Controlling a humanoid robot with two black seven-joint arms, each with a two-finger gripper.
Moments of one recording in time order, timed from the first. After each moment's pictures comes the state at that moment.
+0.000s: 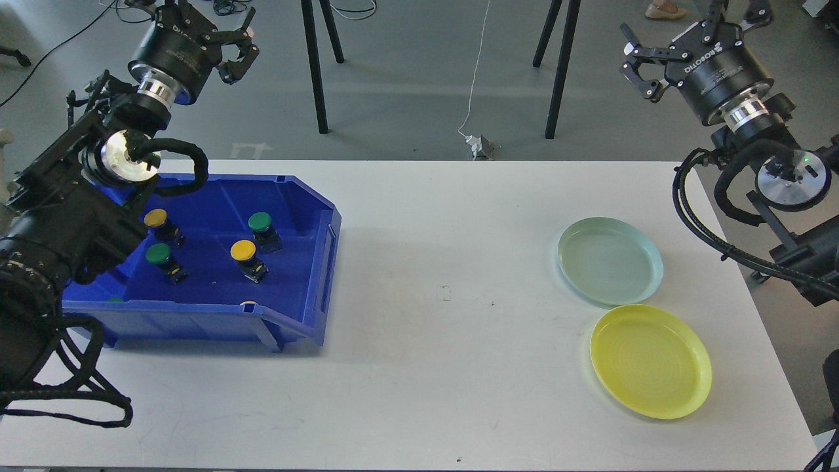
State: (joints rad) left arm -1.00 0.28 -0.80 -0.49 -0.02 -0.49 -0.24; right arm 0.83 -0.43 0.90 0.81 0.15 0.46 0.10
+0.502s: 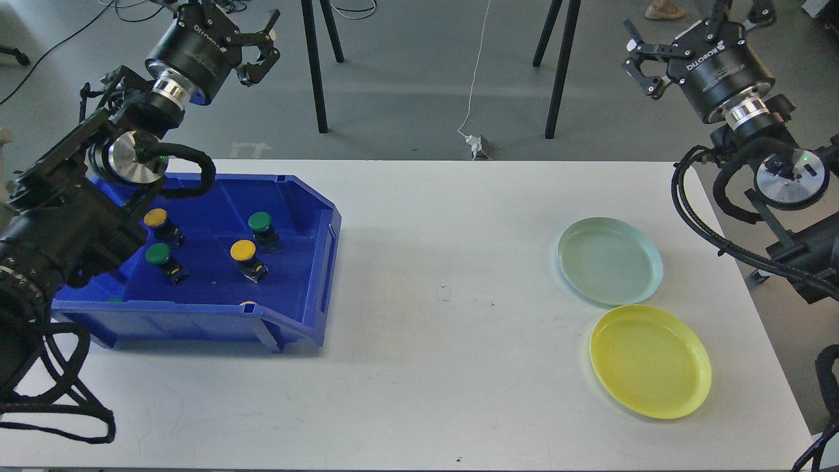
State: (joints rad) left arm -0.98 0.38 -0.71 -0.70 0.05 -0.47 -0.24; right arm 0.85 -0.42 0.93 0.79 0.15 0.46 0.10
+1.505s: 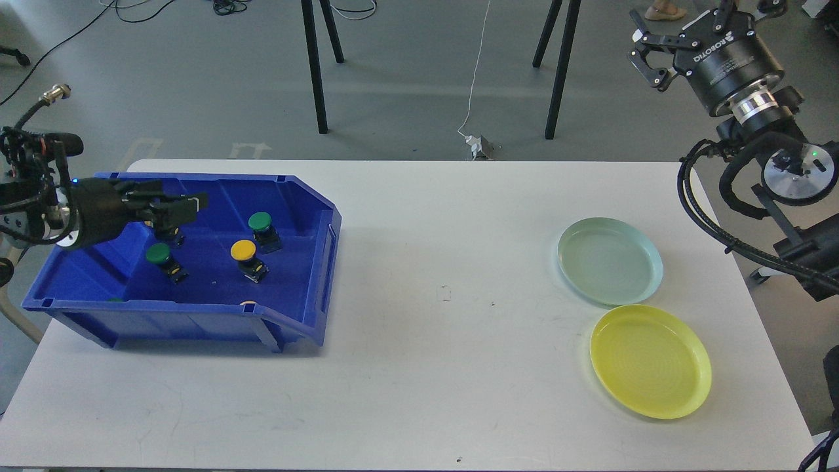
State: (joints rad) left arm -0.64 0.93 -0.60 -1.17 1.82 -0.35 -0.24; right arm 0.85 -0.44 0.93 0.82 0.14 0.46 0.11
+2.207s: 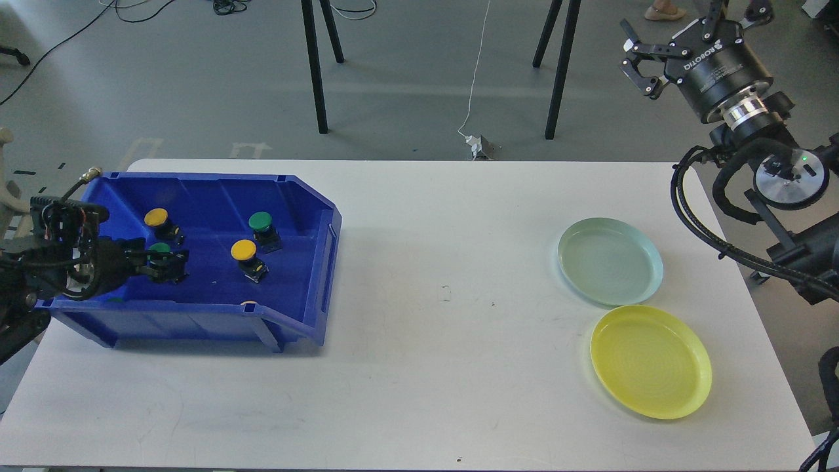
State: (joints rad) left arm -0.65 0.73 -0.45 -0.81 1.85 -0.21 -0.24; right arm 0.85 -0.43 0.92 0.81 0.13 0.46 0.11
